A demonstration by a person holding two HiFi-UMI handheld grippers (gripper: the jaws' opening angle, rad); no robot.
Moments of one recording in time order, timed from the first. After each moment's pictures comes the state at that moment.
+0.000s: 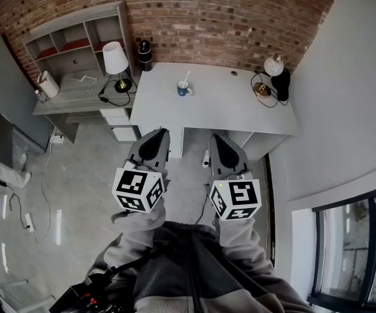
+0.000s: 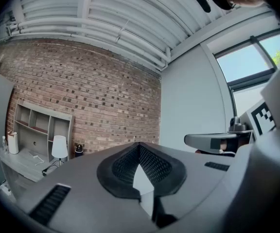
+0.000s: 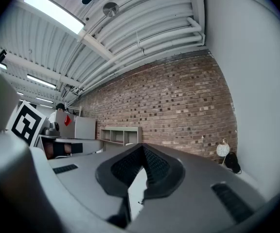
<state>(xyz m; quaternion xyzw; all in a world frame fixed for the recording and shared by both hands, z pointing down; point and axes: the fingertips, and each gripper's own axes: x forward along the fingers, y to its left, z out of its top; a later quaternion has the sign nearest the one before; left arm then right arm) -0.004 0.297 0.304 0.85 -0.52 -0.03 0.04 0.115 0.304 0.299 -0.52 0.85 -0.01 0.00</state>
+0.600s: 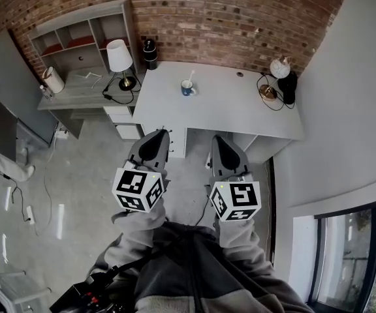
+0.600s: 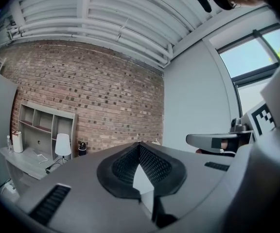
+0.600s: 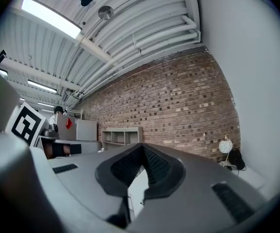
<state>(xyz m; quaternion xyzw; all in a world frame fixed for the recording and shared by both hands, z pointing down) 0.001 0.288 0.310 0.84 -0.54 -0.02 0.04 0.128 0.292 0.307 -0.51 0.86 -0.02 0.02</state>
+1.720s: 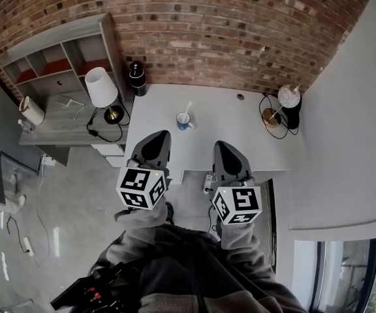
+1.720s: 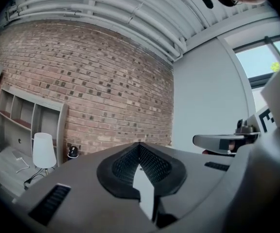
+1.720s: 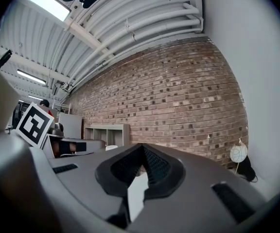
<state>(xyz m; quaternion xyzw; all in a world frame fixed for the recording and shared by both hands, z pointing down) -0.039 0.018 0.335 0.85 -0.52 -0.02 0.06 0.093 0.044 0.328 -0.54 0.84 -0.01 0.01</state>
